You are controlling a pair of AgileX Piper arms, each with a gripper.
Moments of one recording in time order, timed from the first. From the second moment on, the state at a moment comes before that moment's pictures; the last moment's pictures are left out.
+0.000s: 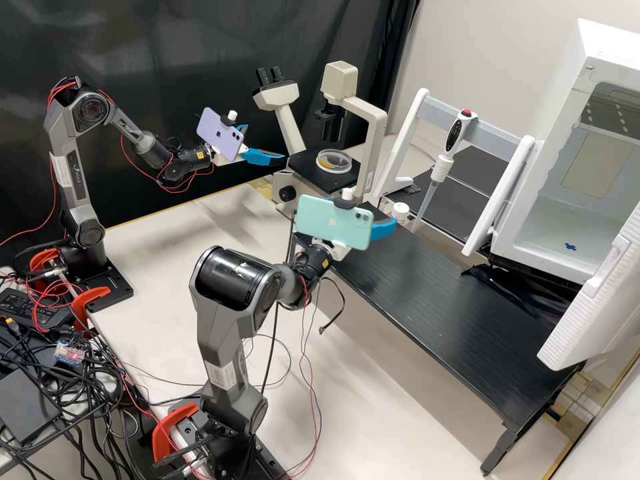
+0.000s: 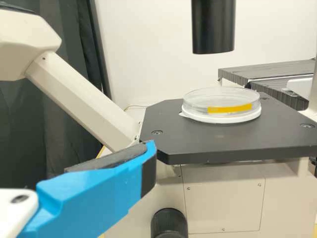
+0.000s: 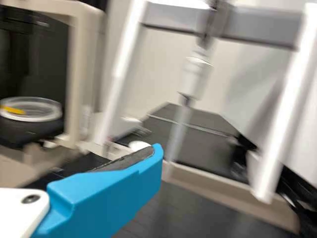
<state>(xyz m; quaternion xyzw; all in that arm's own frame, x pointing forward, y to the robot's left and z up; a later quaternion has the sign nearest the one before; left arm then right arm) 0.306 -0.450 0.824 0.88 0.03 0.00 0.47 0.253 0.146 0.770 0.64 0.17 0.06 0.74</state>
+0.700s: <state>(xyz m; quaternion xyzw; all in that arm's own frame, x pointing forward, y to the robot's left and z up) 0.306 -0.450 0.824 0.88 0.03 0.00 0.47 0.305 0.278 0.721 0.59 0.26 0.04 0.76</state>
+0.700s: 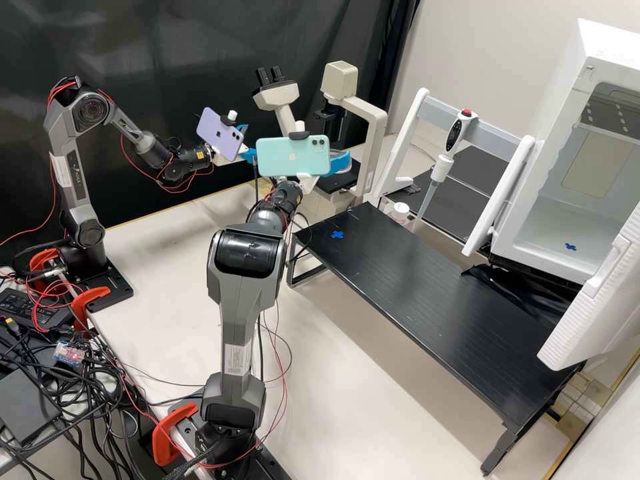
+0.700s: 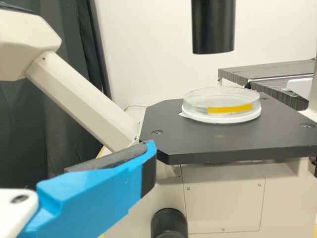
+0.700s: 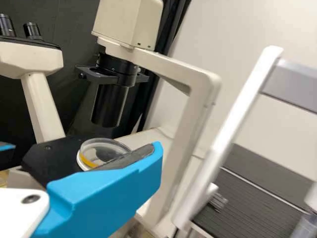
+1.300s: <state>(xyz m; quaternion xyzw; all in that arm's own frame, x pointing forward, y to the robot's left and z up) 0.306 -0.450 0.824 0.88 0.03 0.00 0.47 0.400 0.302 0.689 0.63 0.29 -0.08 0.71</state>
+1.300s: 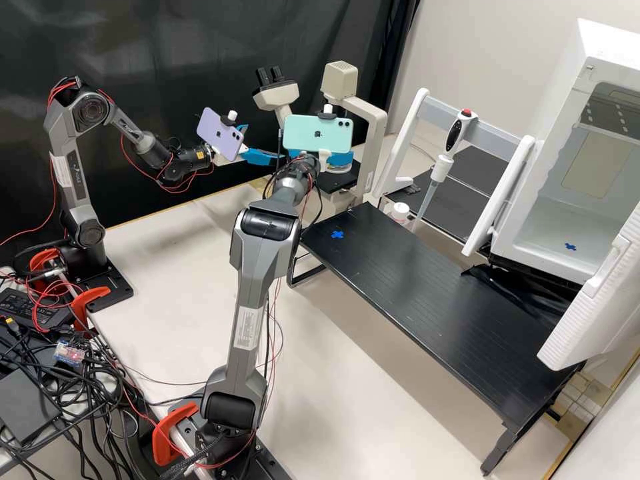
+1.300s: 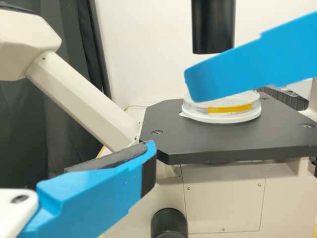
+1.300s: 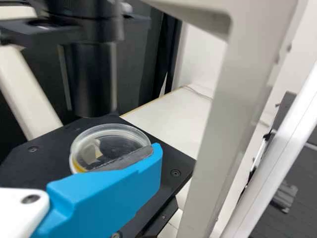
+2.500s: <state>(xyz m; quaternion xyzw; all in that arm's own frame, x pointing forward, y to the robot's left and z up) 0.306 -0.450 0.824 0.88 0.03 0.00 0.47 0.438 0.284 0.620 0.63 0.25 -0.13 0.72</state>
